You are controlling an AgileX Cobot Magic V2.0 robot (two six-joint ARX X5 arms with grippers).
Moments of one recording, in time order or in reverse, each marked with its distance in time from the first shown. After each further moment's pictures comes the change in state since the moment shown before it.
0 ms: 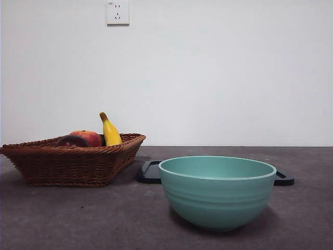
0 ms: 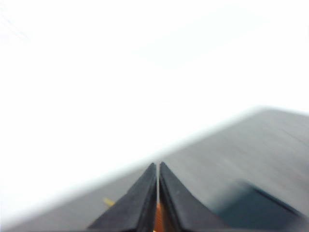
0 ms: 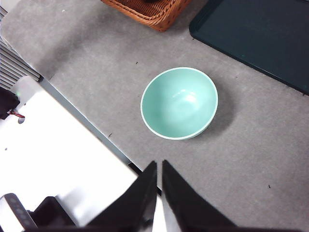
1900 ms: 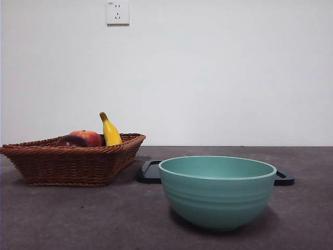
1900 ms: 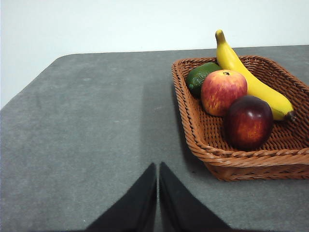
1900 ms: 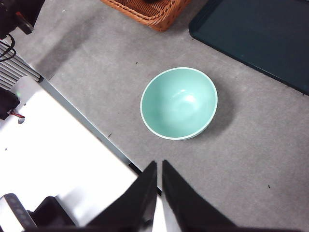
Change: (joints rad) left arm 0.133 -0.466 -0.798 0.033 -0.320 -0.098; right arm 0.000 0.000 0.000 0.000 0.000 0.000
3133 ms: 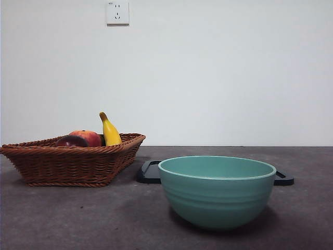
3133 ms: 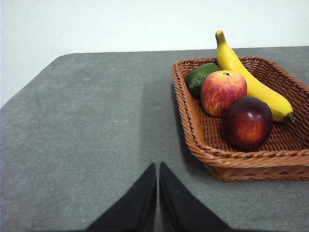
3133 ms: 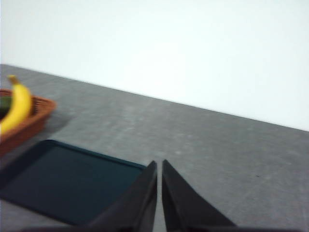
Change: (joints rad) left arm 0.000 0.000 0.000 0.000 0.000 -0.008; right arm -0.646 -0.404 -0.601 0.908 0.013 -0.255
